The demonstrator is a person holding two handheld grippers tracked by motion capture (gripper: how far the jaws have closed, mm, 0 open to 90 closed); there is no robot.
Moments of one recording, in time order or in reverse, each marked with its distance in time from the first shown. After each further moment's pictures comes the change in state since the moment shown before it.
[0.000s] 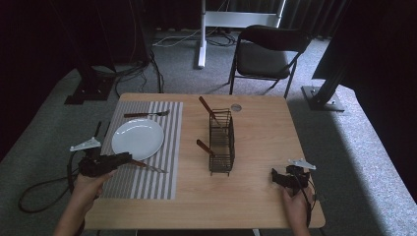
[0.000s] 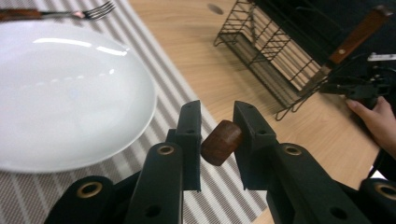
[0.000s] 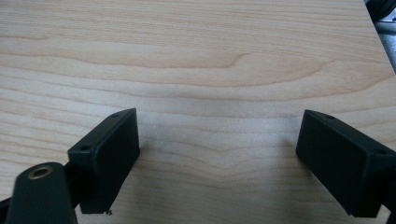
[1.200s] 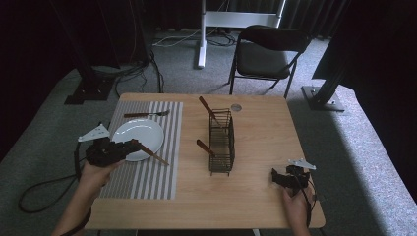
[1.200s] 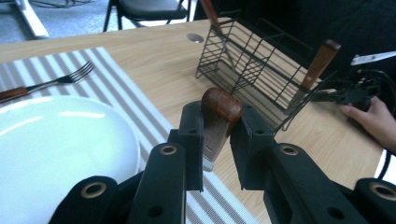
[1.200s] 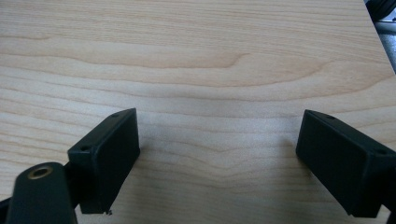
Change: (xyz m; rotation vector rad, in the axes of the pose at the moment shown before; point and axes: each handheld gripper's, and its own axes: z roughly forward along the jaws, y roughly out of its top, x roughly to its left) left arm -0.038 0.041 0.005 -0.046 -0.015 0.182; right arm 0.000 0.000 0.000 0.000 0.000 0.001
